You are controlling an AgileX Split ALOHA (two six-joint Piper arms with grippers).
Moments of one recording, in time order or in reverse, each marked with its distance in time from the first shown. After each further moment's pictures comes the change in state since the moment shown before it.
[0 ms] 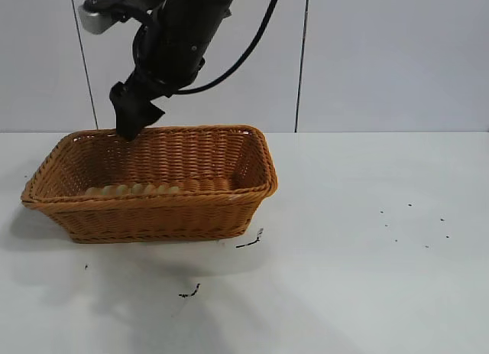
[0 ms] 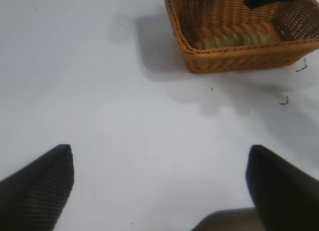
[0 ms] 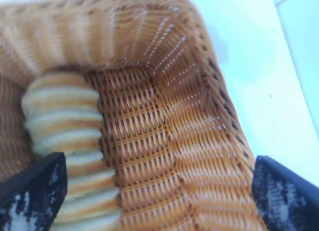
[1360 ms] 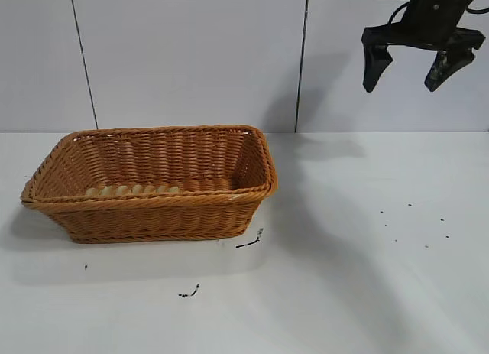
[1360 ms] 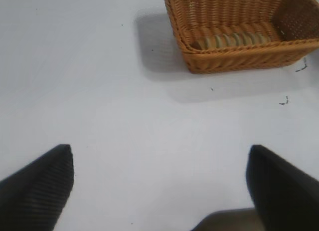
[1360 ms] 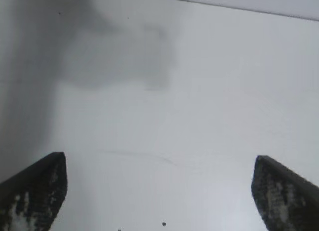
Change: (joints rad) left arm 0.000 0.000 0.000 0.000 0.000 0.000; right arm -0.578 -0.115 0.007 -0.006 0.313 0.087
